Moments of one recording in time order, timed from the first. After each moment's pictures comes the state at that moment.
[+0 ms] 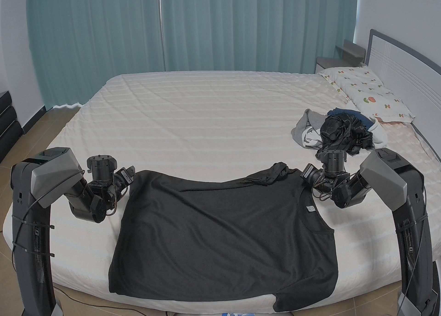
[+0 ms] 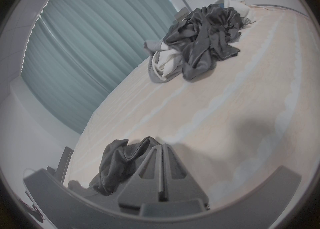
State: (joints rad) left arm -0.03 2.46 -1.09 -0.99 0.20 -0.57; right arm 0.14 2.65 -1.47 -0.74 0.00 0.72
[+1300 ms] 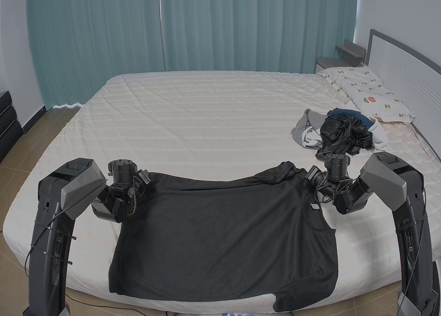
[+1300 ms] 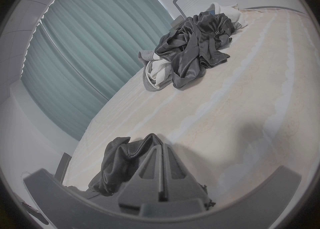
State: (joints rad) left arm -0.09 2.67 -1.37 -0.93 0.20 -0.64; right arm 0.13 2.66 -1.40 -0.88 -0.05 0.73
